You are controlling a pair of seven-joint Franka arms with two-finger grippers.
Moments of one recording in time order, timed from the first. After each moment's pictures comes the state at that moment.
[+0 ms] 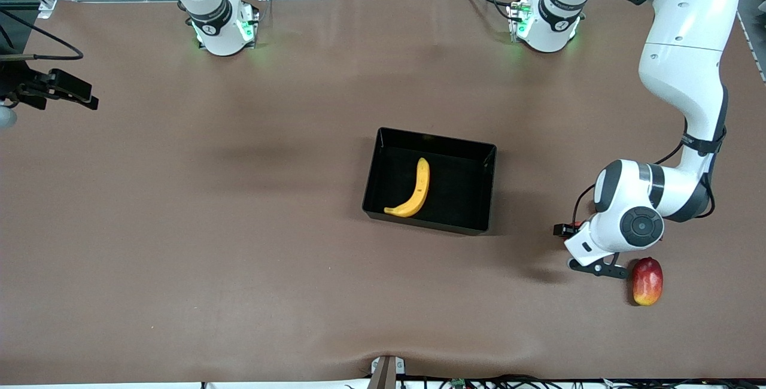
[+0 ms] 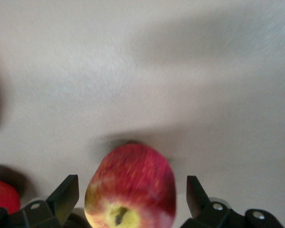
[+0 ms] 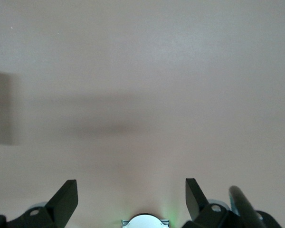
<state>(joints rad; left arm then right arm) 0.07 0.77 -0.20 -1.49 0.32 2.12 -0.06 -0.07 0.01 0.04 -1.52 0.02 1.40 -0.01</state>
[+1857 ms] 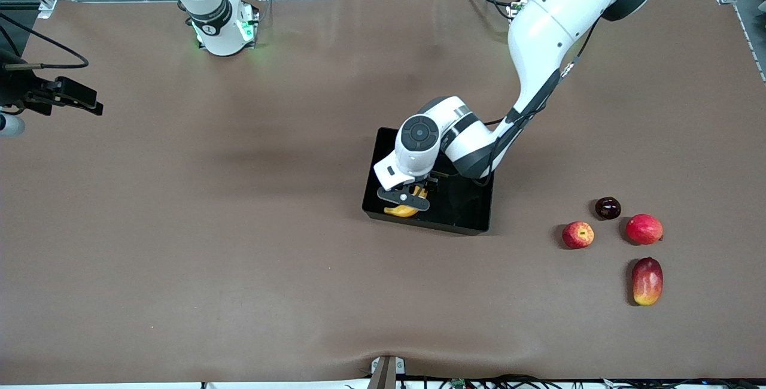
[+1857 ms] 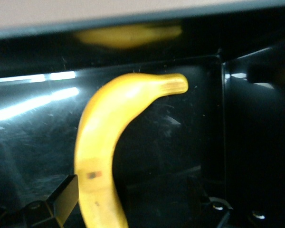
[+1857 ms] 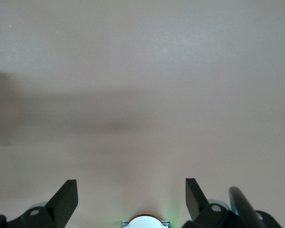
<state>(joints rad) -0.31 0.84 -0.50 -1.51 0.40 2.22 -0.67 -0.07 0.03 0.04 -1.52 0.02 1.41 -0.01</state>
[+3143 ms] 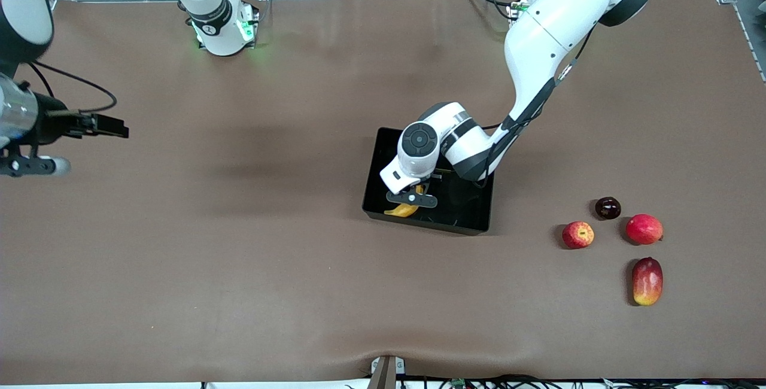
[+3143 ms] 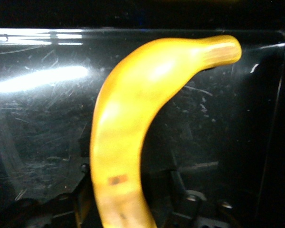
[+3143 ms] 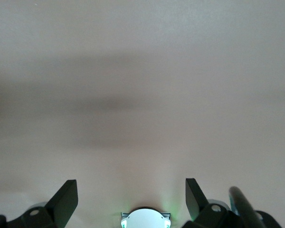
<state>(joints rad) -0.31 0.85 -0.48 -1.55 0.41 2.23 -0.77 -0.06 0.19 0.04 -1.52 0.02 1.41 -0.01</state>
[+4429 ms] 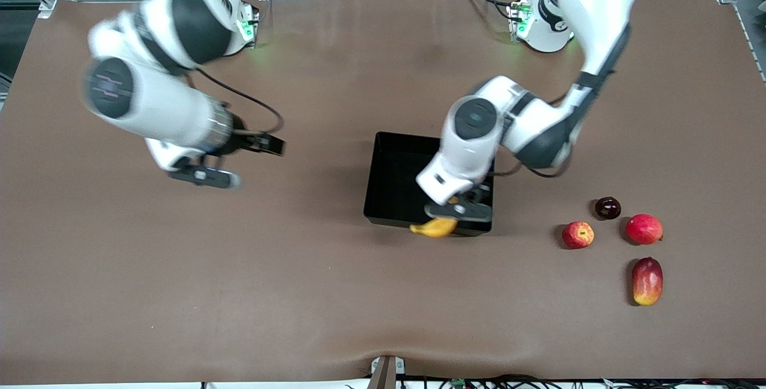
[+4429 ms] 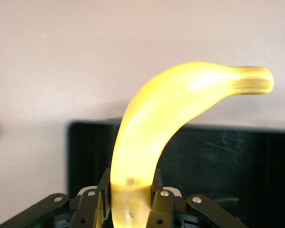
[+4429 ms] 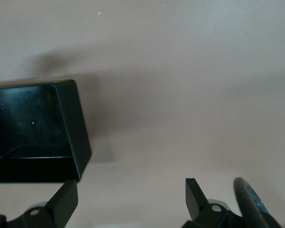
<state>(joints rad) -0.13 0.60 -0.49 -1.50 0.40 2.07 -0.64 0.37 0.32 0.05 -1.53 0.22 1.74 0.59</state>
